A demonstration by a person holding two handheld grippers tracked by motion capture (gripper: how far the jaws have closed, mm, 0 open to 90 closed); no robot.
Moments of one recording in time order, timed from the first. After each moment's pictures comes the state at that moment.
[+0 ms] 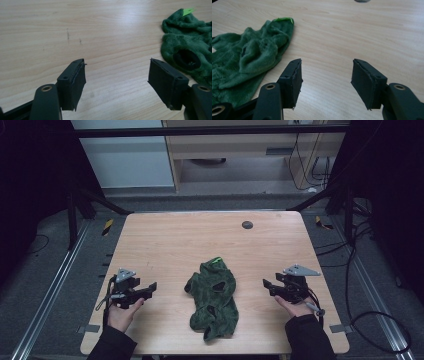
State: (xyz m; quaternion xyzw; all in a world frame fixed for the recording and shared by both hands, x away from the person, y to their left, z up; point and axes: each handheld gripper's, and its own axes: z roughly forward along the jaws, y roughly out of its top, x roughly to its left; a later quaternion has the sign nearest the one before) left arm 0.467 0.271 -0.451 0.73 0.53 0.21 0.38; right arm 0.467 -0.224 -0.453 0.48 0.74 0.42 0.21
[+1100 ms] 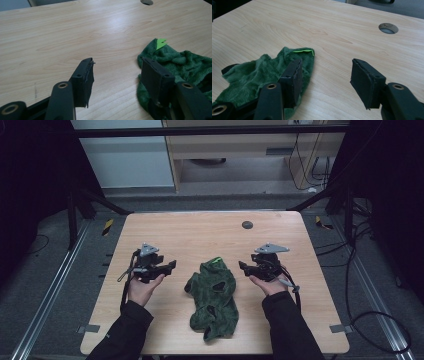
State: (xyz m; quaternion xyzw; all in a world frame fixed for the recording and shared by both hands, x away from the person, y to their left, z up) left arm 0.524 0.210 -0.417 0.76 0.47 0.21 0.40; right arm 0.520 -0.155 -0.422 0.44 0.76 0.43 0.20
